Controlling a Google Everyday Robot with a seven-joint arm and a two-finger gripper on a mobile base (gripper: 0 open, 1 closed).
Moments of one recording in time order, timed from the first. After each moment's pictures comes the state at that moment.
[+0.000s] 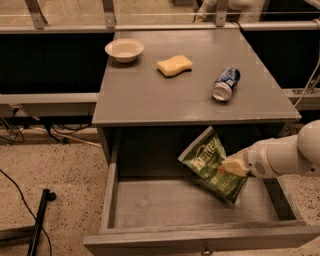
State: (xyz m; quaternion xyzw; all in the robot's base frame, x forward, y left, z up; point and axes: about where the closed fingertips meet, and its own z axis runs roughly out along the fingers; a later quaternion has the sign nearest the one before) arm 0.496 -0.205 0.714 -0.33 0.88 0.15 0.30
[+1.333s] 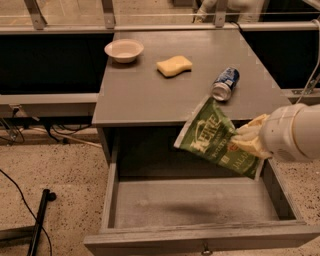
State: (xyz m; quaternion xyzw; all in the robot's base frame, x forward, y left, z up) arm 0.452 -0.187 0.870 -0.48 0.80 -0.01 0.37
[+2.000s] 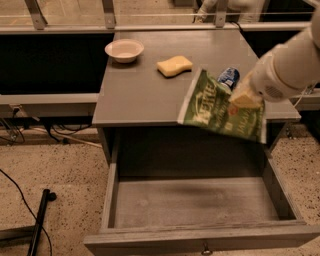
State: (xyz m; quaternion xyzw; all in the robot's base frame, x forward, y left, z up) arm 0.535 -0.187 0.917 -0.51 0.80 -0.04 0.31
